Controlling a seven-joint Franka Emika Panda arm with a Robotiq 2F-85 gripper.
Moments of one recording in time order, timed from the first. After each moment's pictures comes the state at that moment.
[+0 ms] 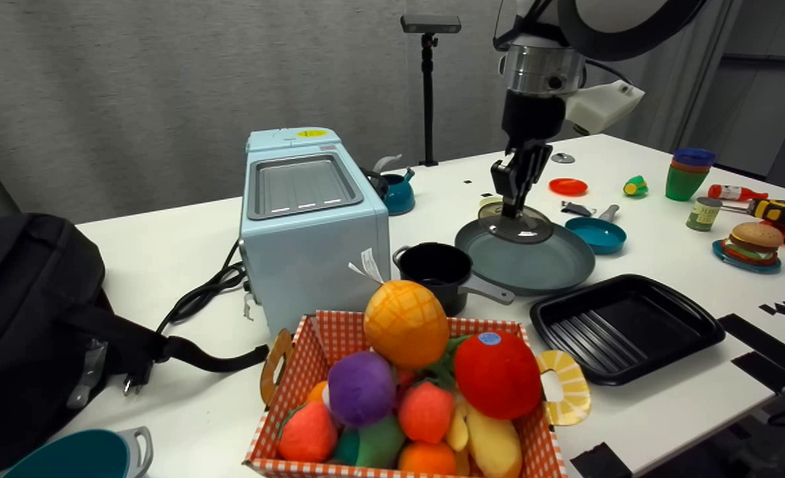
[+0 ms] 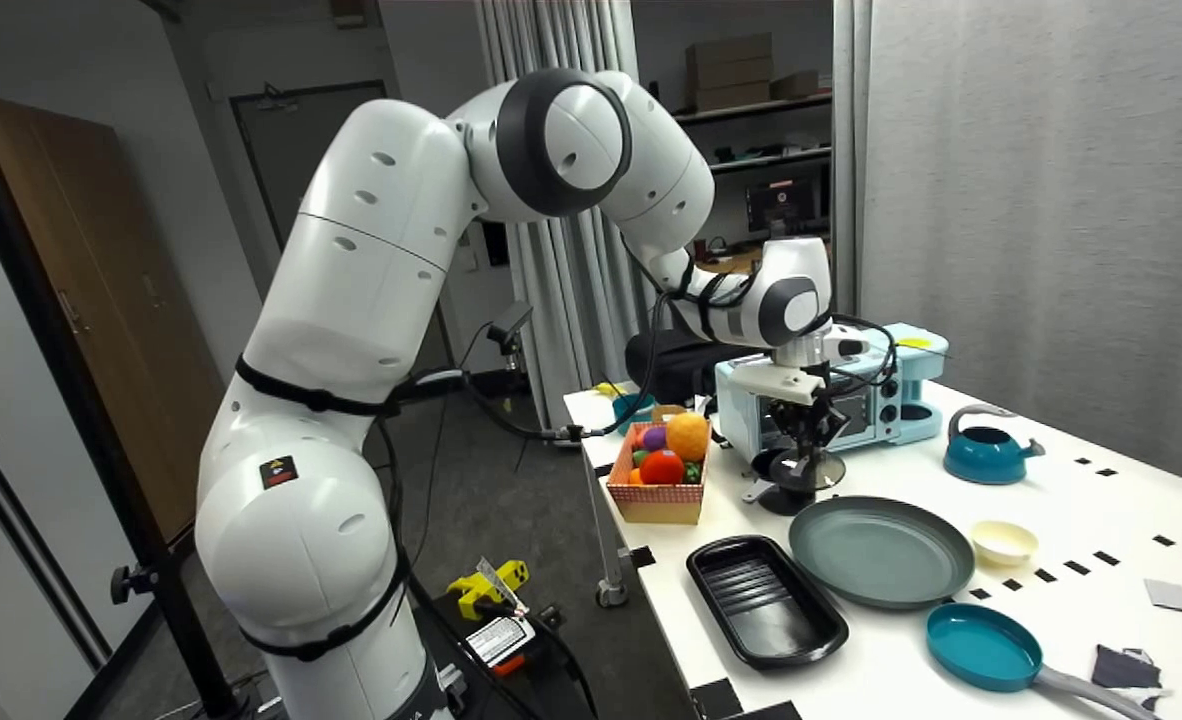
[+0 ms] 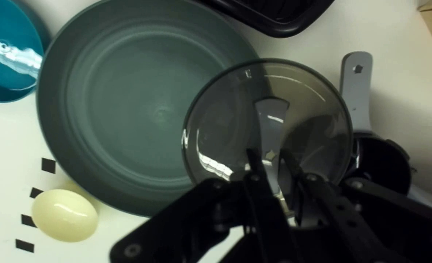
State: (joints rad) arm 0.11 0.60 0.03 -1.77 -0.07 2.45 0.06
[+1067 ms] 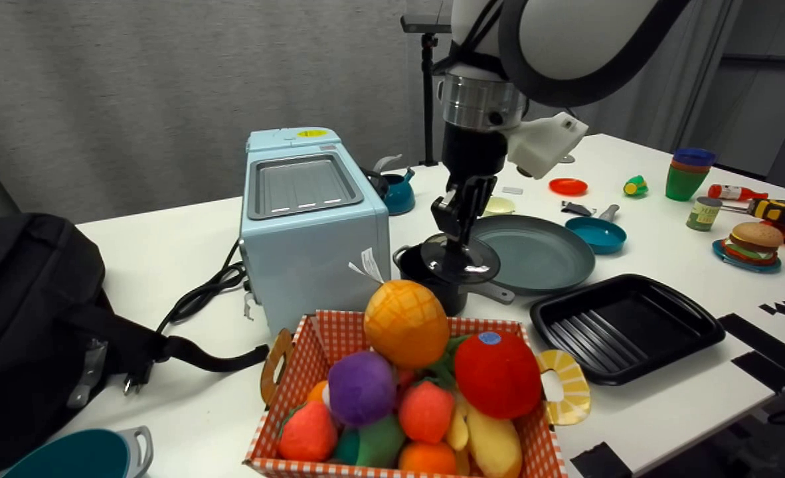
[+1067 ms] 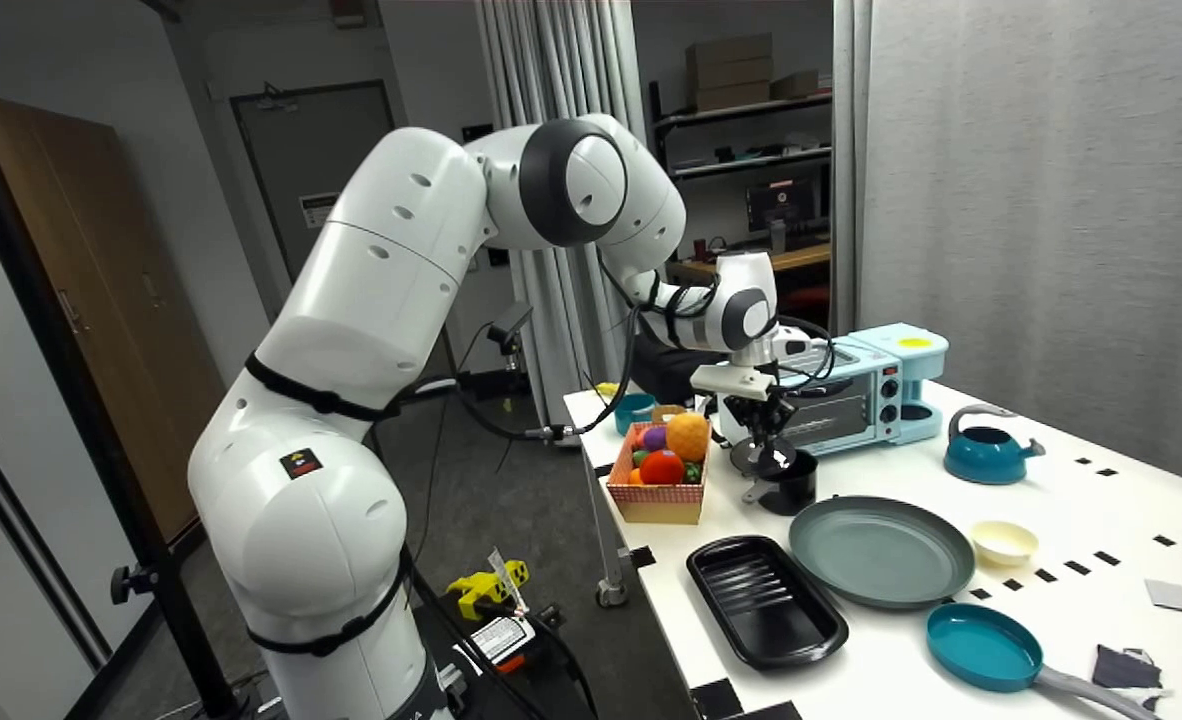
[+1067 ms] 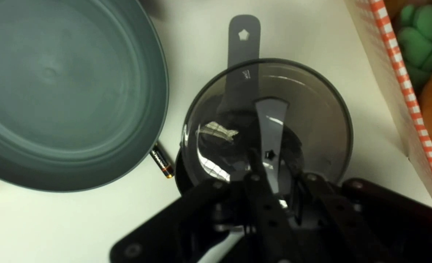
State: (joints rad) arm 0.24 0.71 0.05 -1.65 -0.08 2.48 0.09
